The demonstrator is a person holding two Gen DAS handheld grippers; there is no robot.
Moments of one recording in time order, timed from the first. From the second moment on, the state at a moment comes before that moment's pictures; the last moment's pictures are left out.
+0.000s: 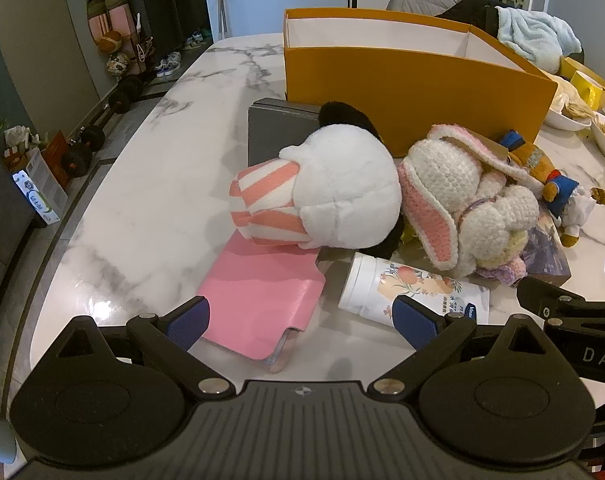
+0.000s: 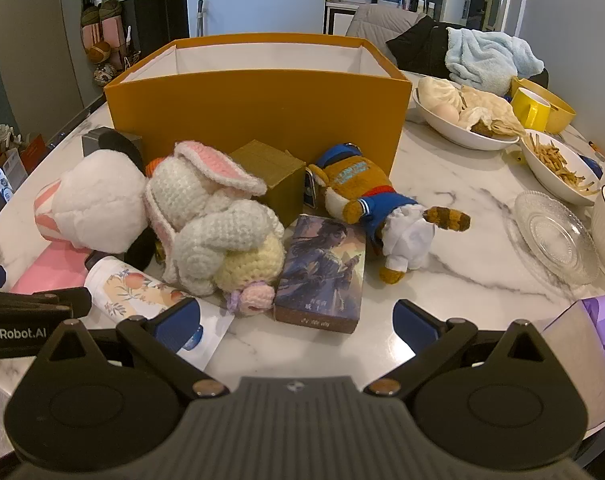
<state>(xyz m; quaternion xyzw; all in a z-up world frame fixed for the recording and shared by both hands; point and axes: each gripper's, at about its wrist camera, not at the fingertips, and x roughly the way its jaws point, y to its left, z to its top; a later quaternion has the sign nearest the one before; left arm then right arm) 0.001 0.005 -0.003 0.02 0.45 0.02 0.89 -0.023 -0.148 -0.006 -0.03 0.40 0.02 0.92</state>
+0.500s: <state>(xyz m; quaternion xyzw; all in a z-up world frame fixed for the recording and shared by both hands) -0.001 0.005 -0.003 0.02 0.45 0.02 0.89 -0.024 -0.149 -0.006 -0.03 0.40 0.02 0.92</state>
